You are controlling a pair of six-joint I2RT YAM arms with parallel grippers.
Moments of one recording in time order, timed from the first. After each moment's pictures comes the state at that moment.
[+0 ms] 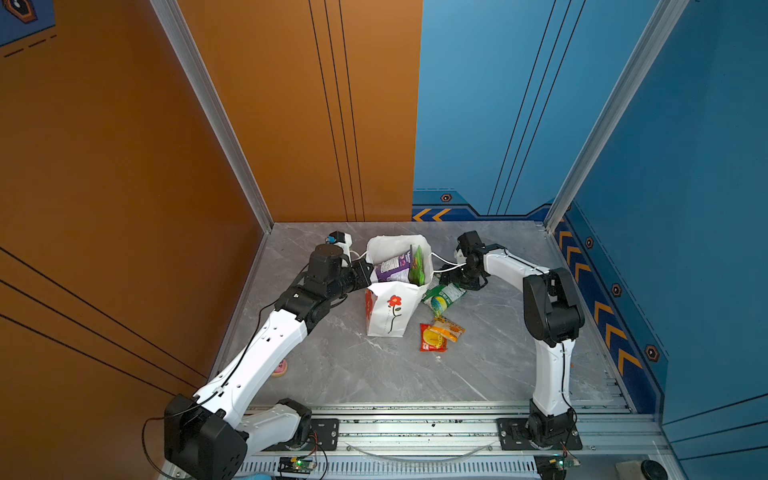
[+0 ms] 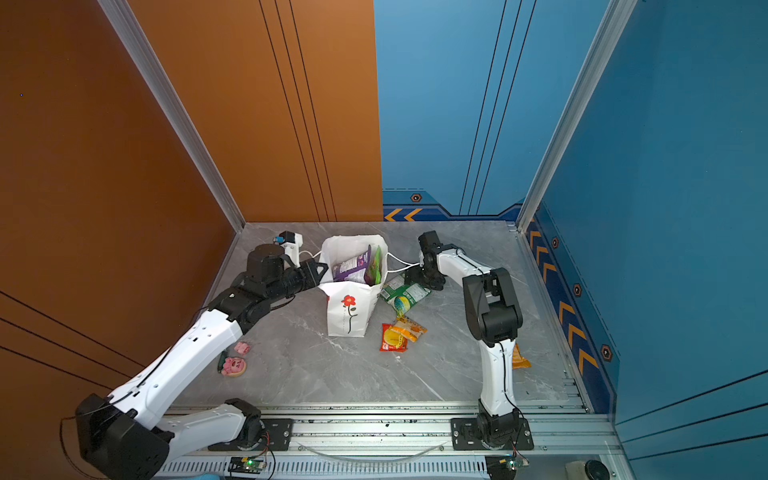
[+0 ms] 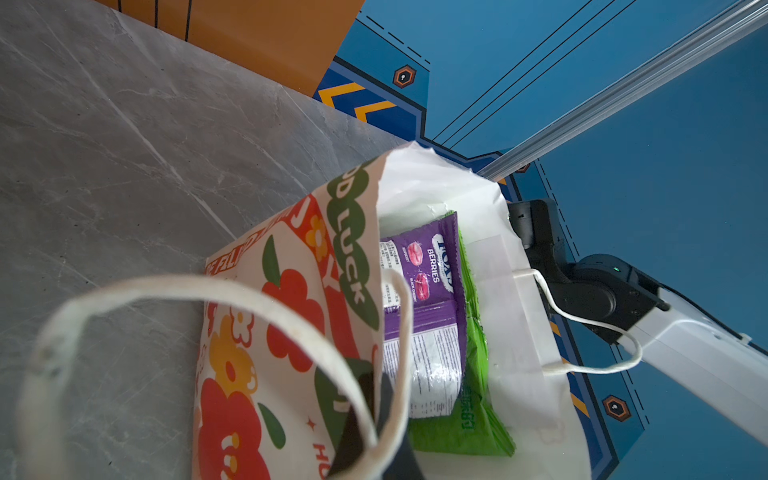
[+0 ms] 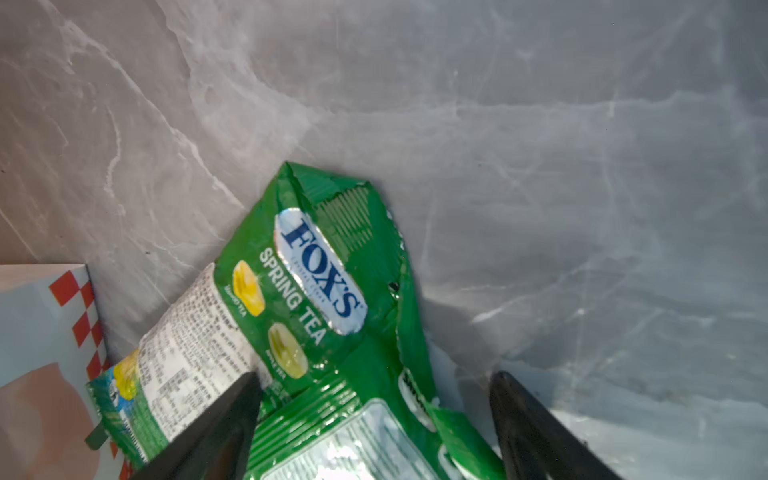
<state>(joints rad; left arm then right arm) -0.40 1.18 1.03 -0.32 0.16 -0.68 0.29 2.10 1.55 -0.67 -0.20 0.37</state>
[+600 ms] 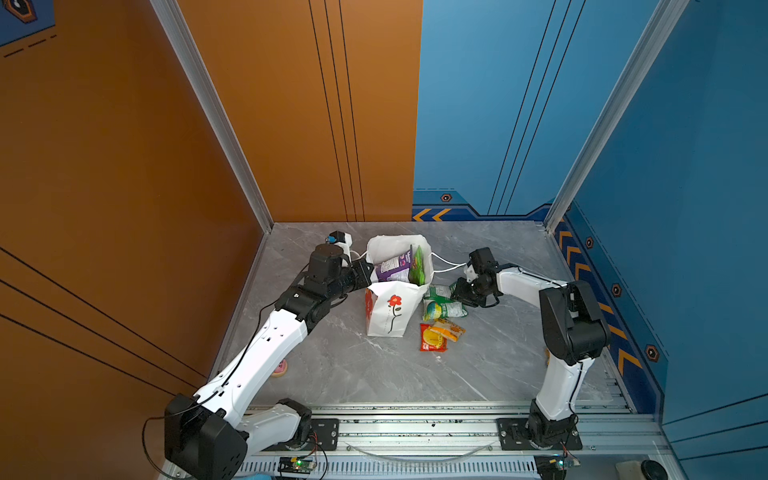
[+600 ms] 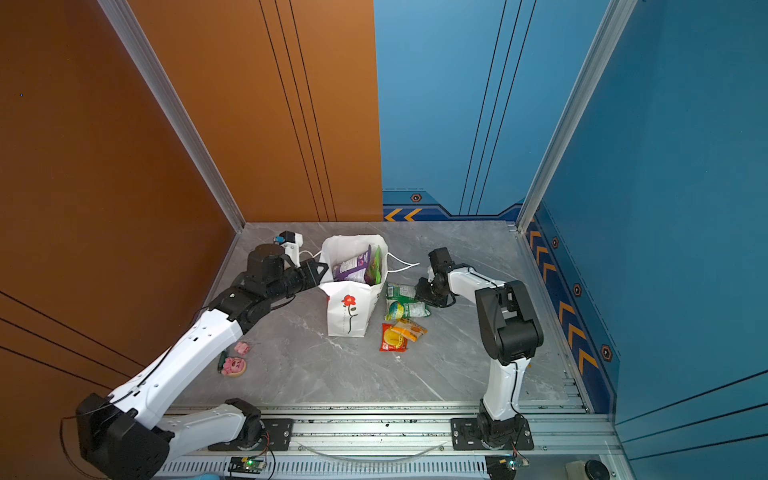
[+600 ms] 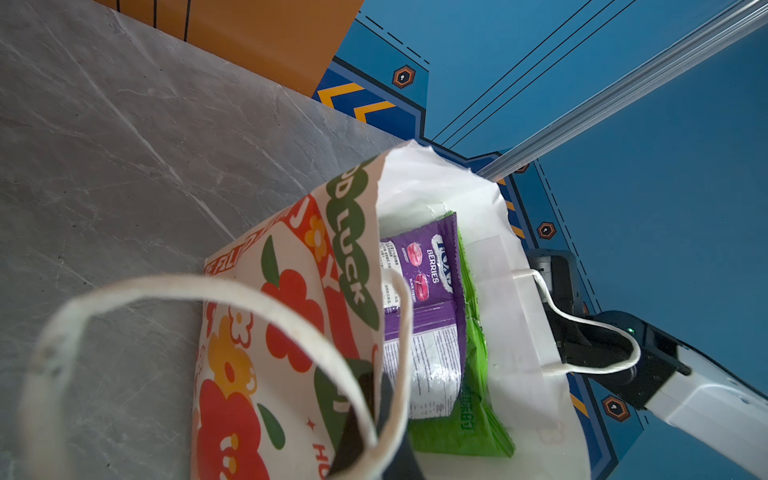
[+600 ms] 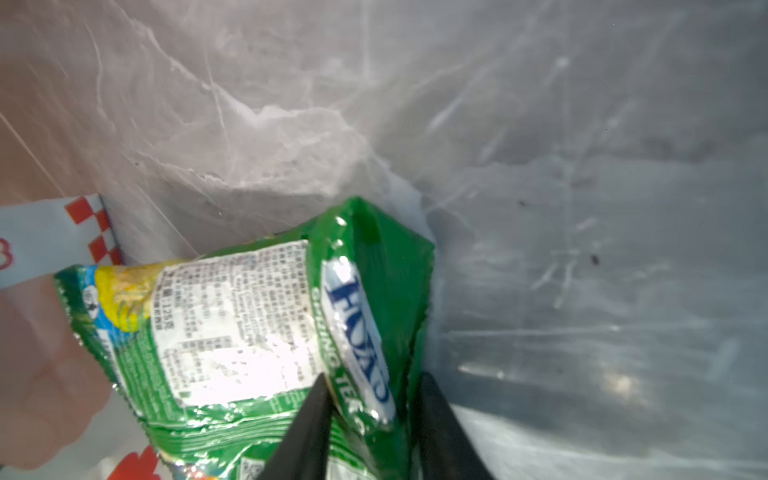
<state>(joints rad) -0.40 1.18 1.03 -0.32 0.16 -0.68 0.25 1.89 1.17 -0.48 -0.32 0.55</state>
